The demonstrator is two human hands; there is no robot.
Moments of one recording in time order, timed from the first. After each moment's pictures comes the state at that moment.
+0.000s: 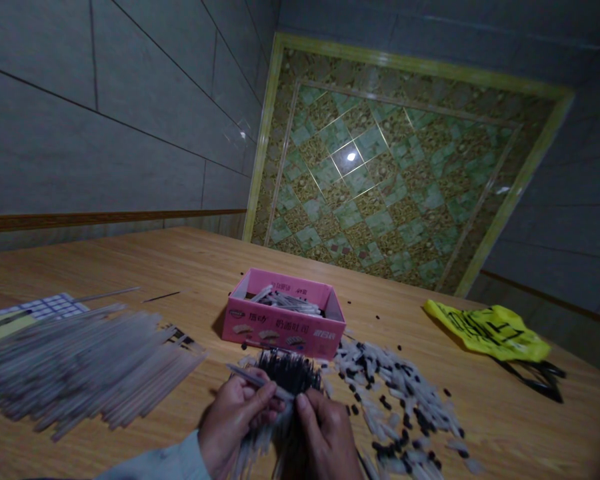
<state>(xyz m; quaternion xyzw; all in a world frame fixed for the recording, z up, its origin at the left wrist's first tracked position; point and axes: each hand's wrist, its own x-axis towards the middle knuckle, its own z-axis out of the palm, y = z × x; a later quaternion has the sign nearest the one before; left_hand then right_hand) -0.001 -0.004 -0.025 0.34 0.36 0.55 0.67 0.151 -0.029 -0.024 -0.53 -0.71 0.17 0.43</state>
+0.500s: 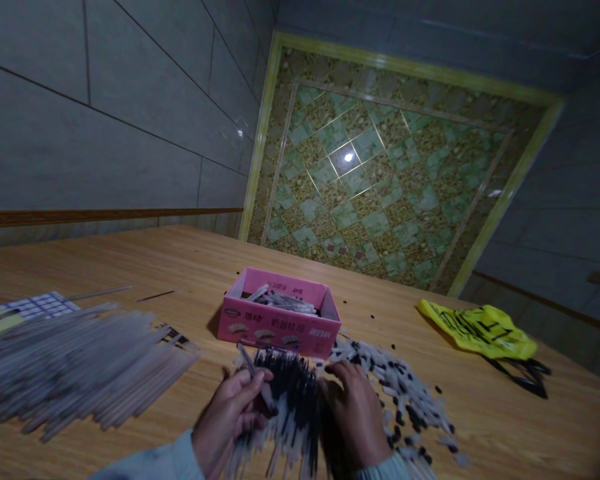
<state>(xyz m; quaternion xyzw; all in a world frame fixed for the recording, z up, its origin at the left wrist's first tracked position) -0.006 -0.005 -0.022 0.33 0.39 0.51 0.69 0.211 -0.006 -0.014 -0.63 -0.71 -0.04 0.32</state>
